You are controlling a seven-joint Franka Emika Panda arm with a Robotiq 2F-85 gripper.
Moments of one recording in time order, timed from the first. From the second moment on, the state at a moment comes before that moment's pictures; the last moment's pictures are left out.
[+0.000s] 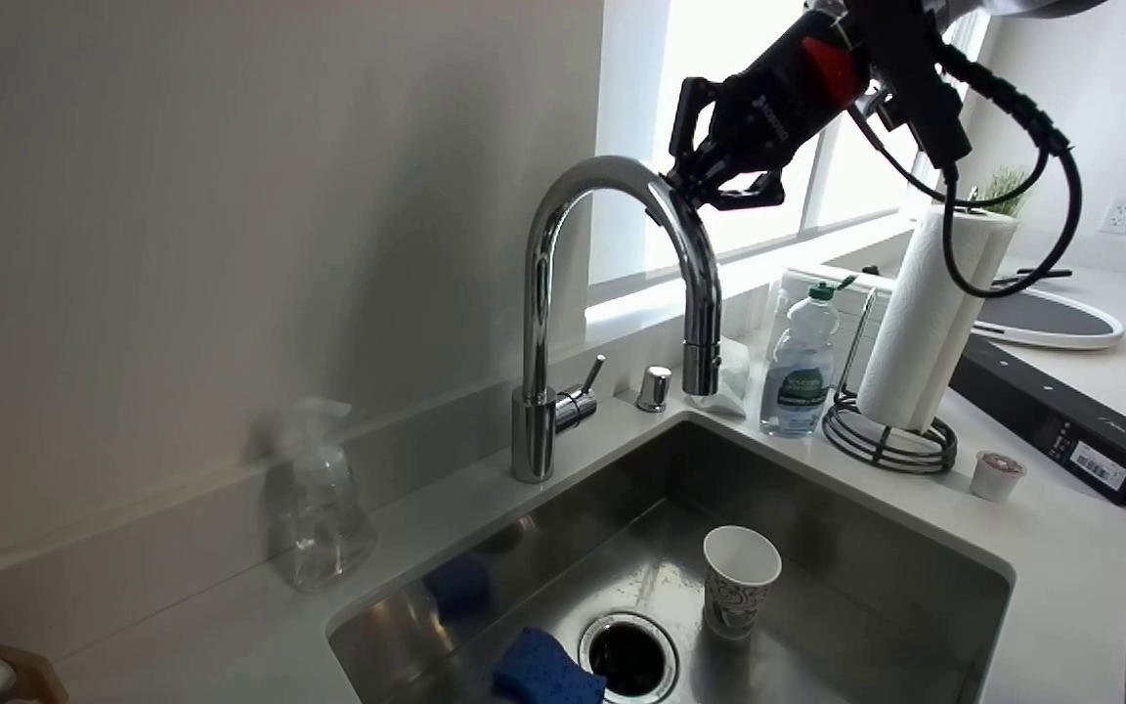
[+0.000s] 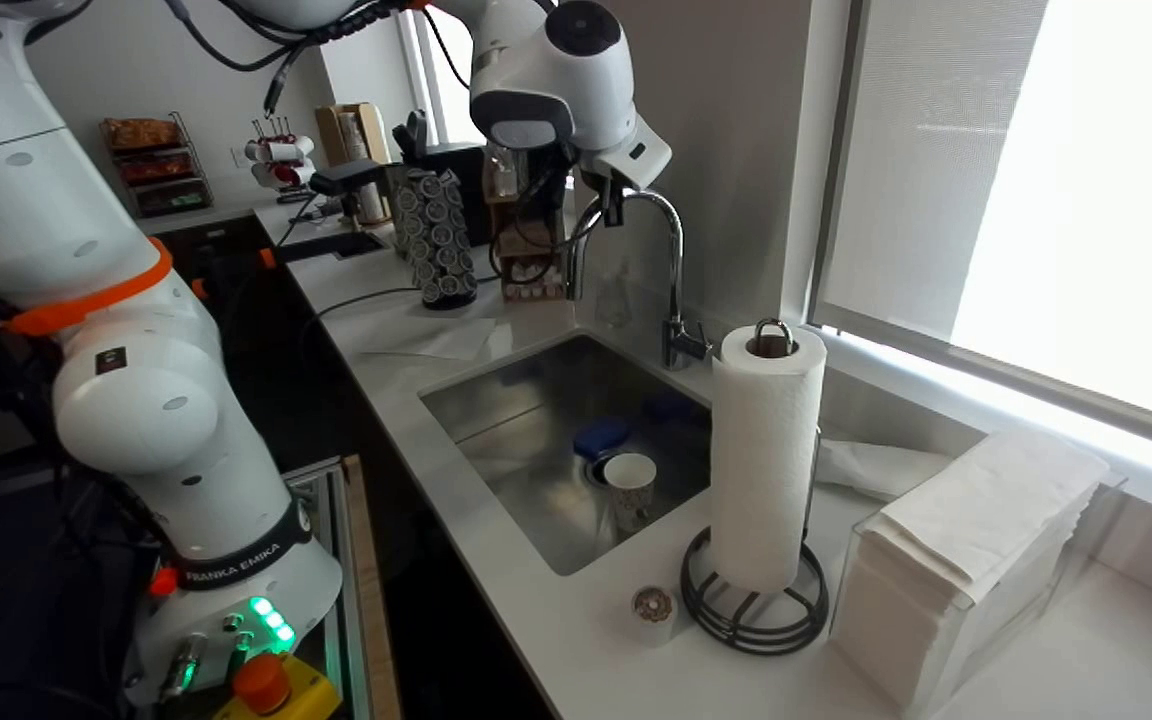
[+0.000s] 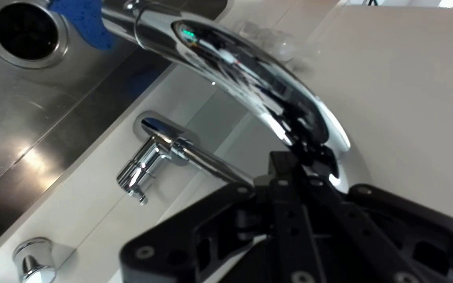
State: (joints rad) arm 0.14 -0.15 0.02 -2.28 0.96 2.47 -0.07
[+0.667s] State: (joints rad) arm 0.08 -0.16 0.04 -2.31 0.62 2.31 0.07
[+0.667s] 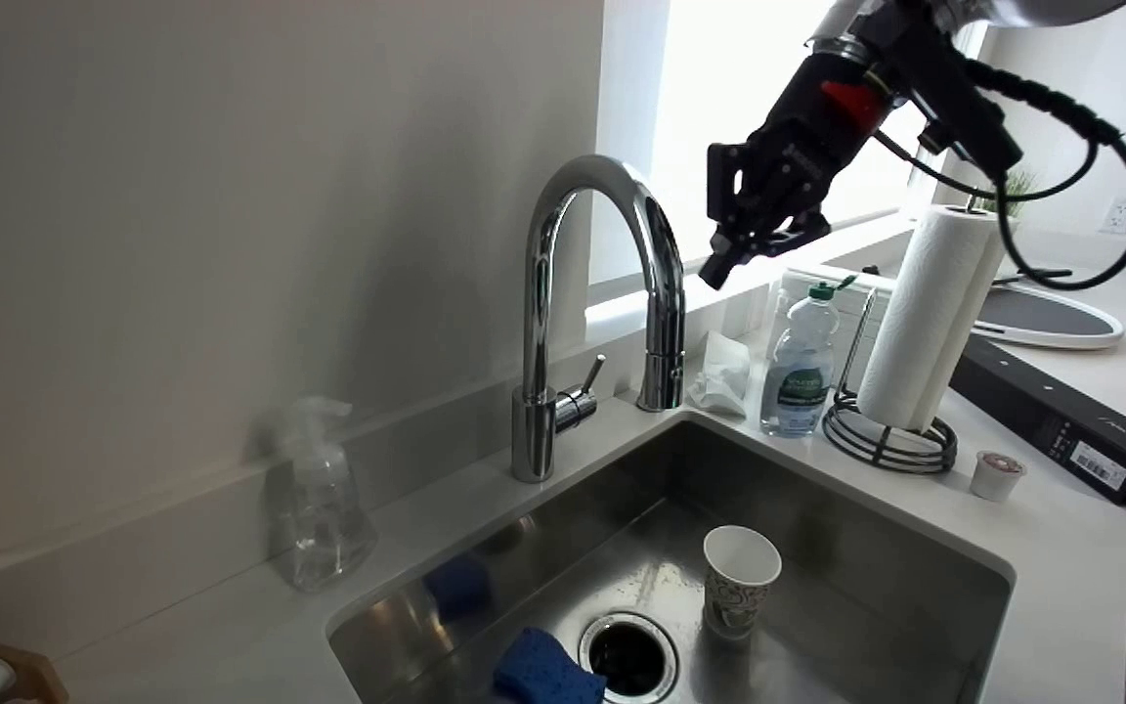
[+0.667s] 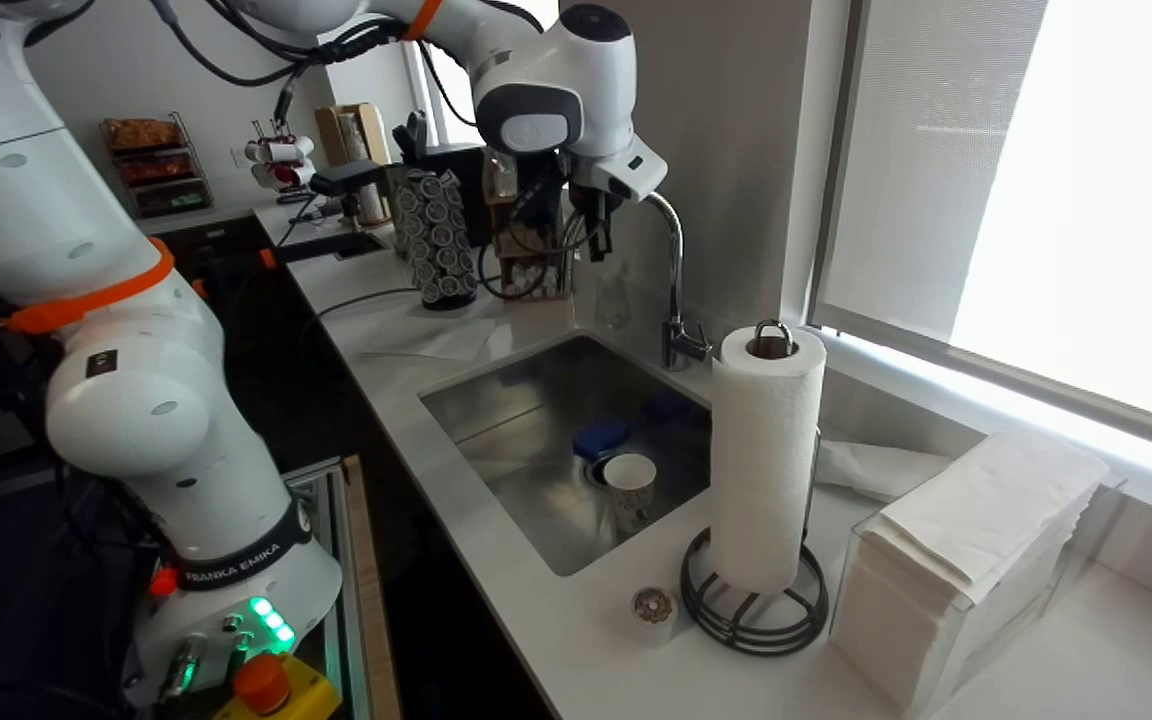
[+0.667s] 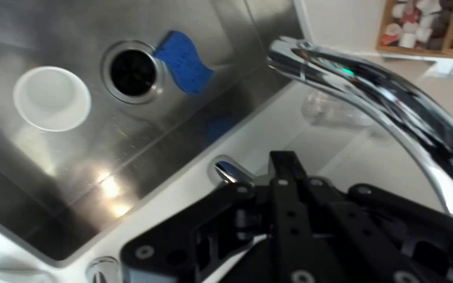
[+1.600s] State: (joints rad) arm -0.08 -0.26 0.03 -2.61 0.09 2.55 0.34
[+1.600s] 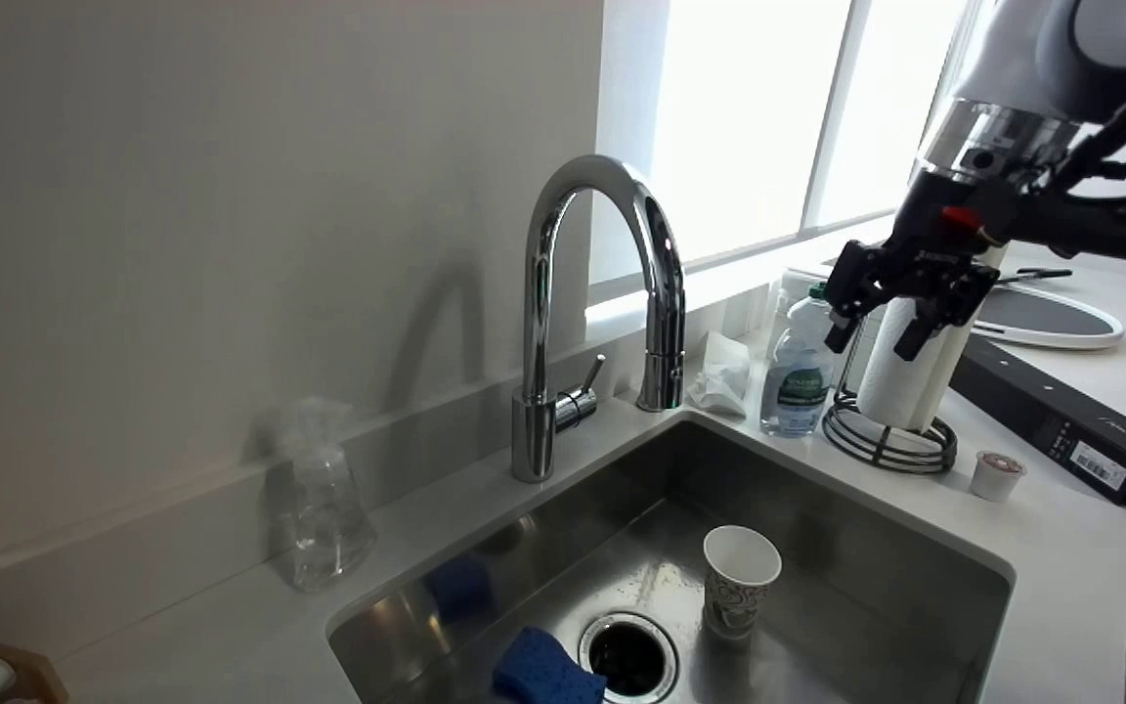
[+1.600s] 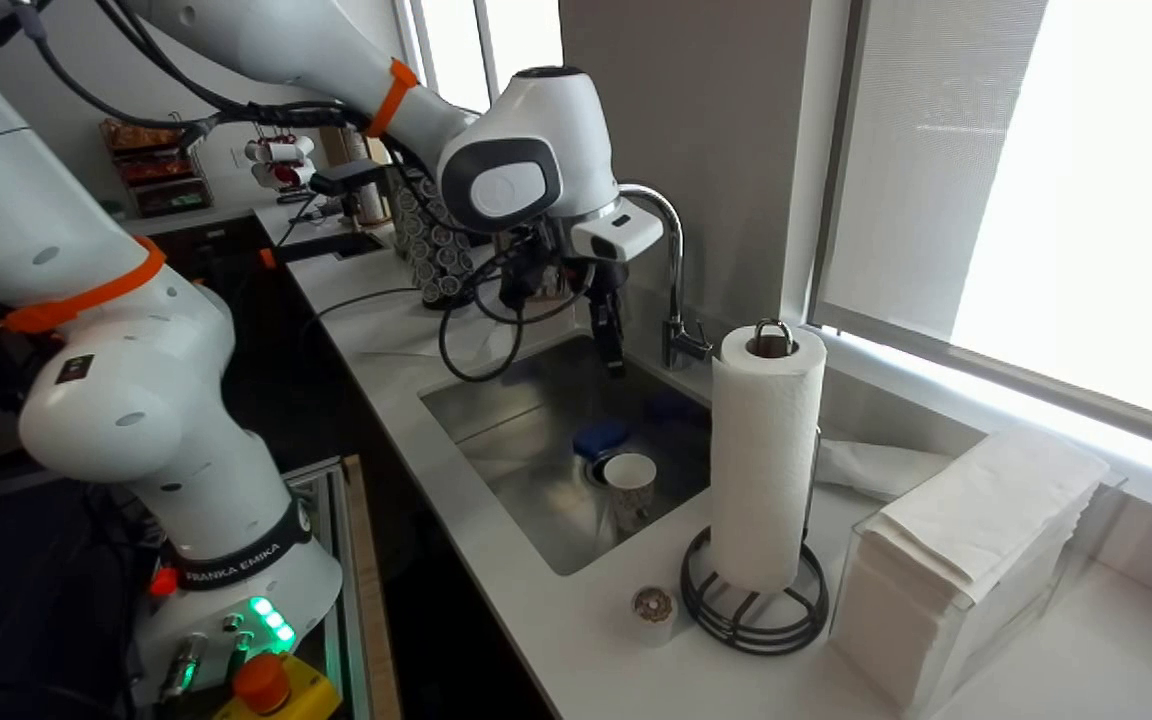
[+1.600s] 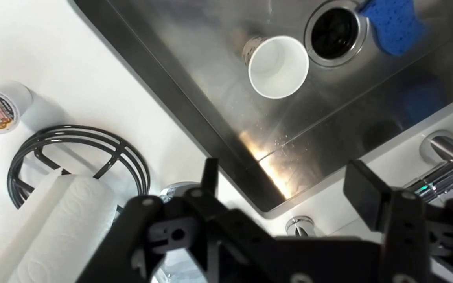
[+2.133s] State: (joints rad) arm 0.06 -0.12 -0.08 -2.75 0.37 3.00 0.06
